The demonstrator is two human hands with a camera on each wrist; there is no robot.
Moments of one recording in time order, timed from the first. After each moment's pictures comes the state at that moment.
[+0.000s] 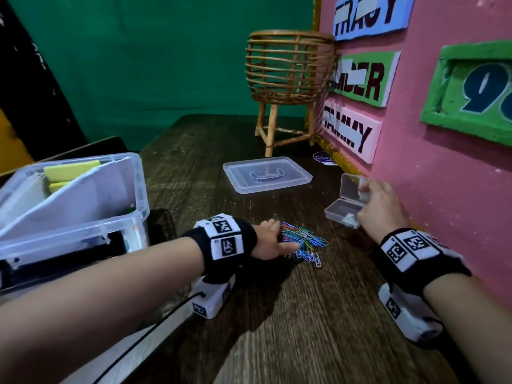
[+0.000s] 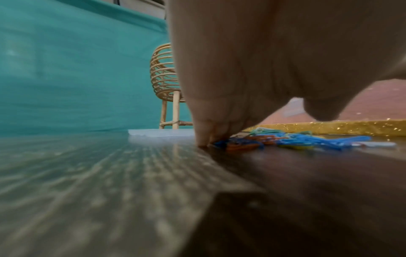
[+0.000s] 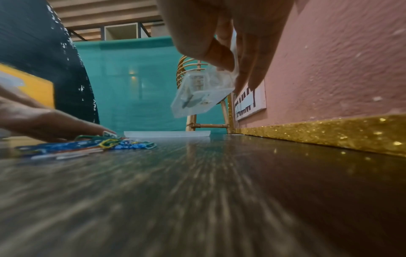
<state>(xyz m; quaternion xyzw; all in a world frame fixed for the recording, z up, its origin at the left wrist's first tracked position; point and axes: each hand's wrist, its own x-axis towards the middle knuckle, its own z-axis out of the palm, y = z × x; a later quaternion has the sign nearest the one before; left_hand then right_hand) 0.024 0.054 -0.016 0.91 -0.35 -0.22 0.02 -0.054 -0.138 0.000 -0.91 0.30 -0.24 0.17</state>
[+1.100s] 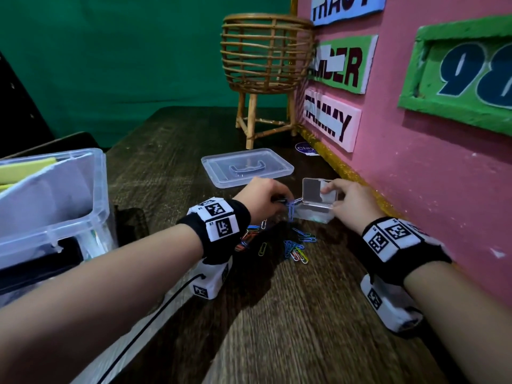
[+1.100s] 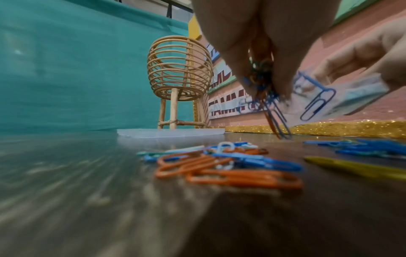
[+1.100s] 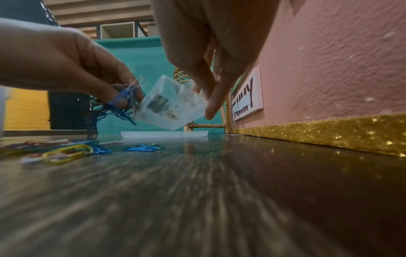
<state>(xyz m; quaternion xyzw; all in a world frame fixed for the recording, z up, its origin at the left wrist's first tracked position) 0.054 0.016 -0.003 0.84 -0.49 0.04 0.25 -0.044 -0.150 -0.014 -0.91 0.25 -0.21 0.27</state>
